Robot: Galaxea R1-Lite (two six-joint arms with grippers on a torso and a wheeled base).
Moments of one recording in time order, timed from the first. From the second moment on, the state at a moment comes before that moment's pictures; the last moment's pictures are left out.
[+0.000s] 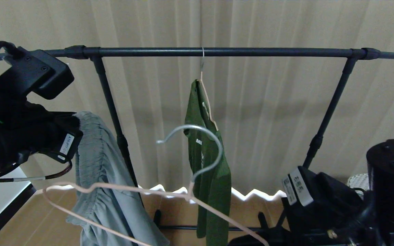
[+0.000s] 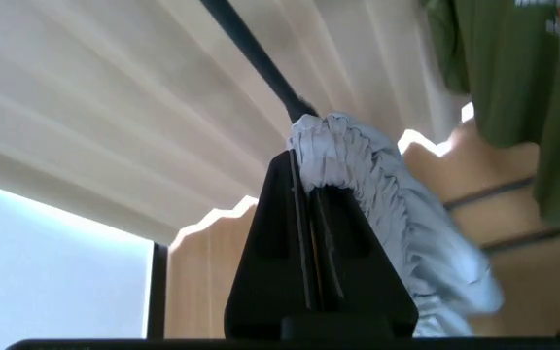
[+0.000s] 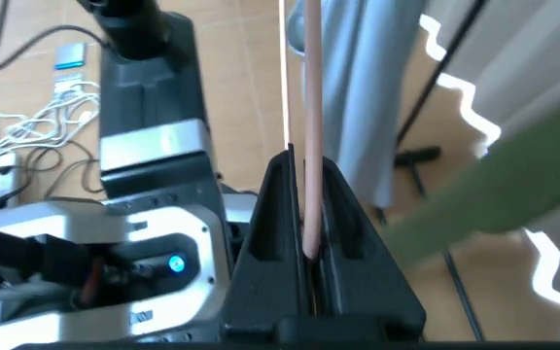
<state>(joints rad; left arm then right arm) -0.49 1.27 -0.95 0.00 0.47 0.44 0.93 1.44 -0.68 -0.28 0.39 -0.05</state>
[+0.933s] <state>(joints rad) -0.44 1.27 -0.93 -0.01 0.52 0.44 0.93 1.52 -0.69 -0.38 0.07 0.08</state>
